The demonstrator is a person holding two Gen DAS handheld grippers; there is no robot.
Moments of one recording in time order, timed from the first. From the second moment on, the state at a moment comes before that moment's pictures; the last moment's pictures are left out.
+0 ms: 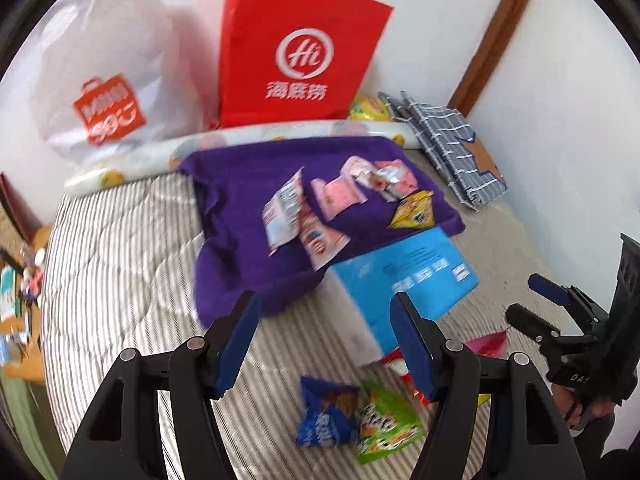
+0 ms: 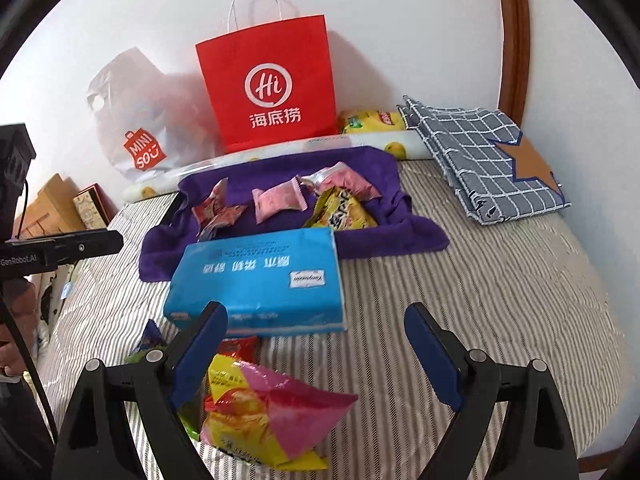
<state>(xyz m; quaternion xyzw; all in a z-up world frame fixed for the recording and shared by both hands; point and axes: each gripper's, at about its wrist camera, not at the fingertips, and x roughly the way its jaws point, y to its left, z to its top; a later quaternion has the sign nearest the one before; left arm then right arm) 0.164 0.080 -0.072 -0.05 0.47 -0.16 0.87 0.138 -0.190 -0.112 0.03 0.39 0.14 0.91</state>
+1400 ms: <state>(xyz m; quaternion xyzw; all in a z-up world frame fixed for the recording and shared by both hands) 0.102 0.086 -0.136 -0.07 0.52 -0.15 0.84 0.106 -0.157 -0.161 0.08 0.48 0.17 0.86</state>
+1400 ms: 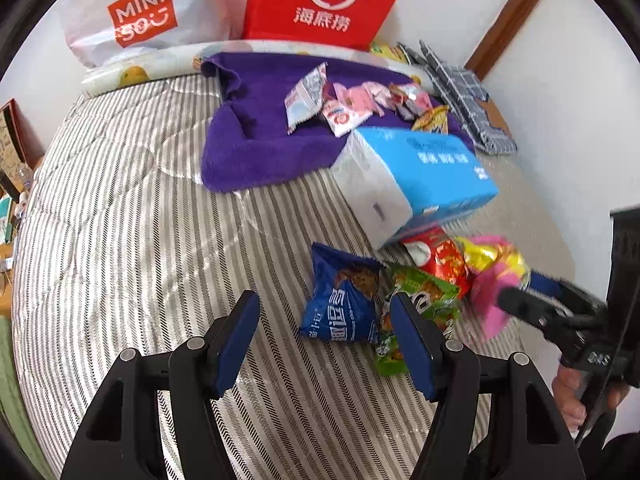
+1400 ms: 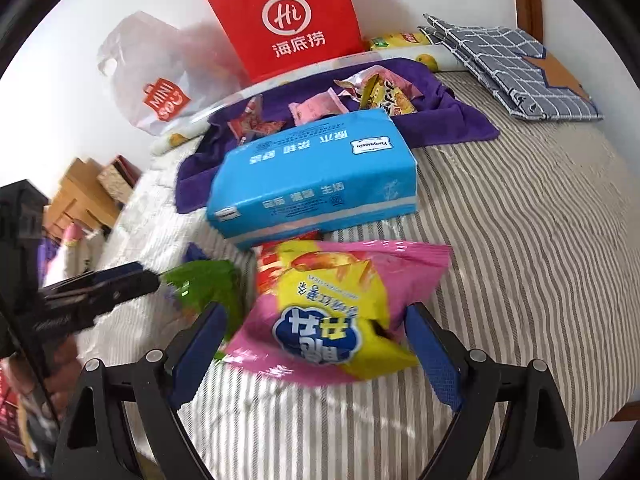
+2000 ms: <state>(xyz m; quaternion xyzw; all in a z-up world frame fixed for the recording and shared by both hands) 0.102 0.046 -0.165 0.06 0.50 -0.13 0.86 0.121 -0.165 -0.167 0.04 0.46 0.18 0.87</state>
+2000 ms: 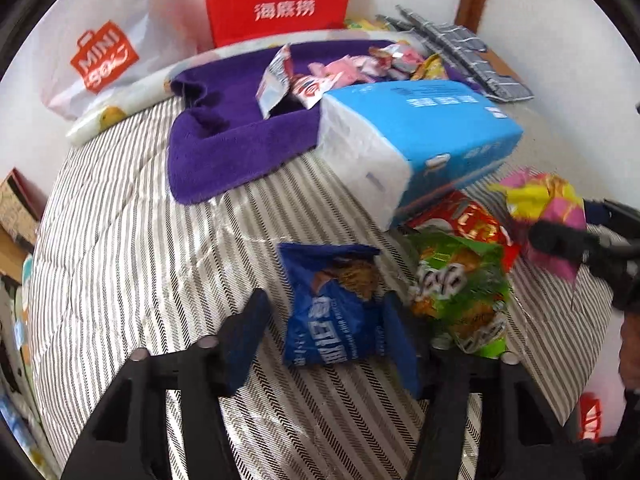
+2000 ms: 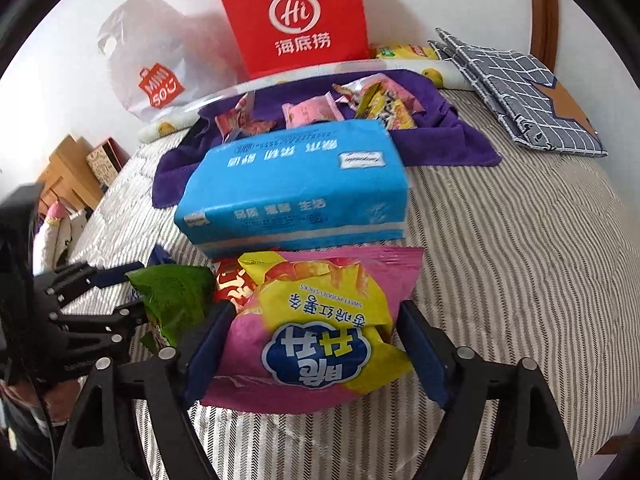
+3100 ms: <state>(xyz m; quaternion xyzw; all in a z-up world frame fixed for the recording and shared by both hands) 0.099 0.069 -0.093 -0.03 0.43 -0.14 0.89 0.114 -0.190 -0.109 0.07 0.40 0.17 0.90</state>
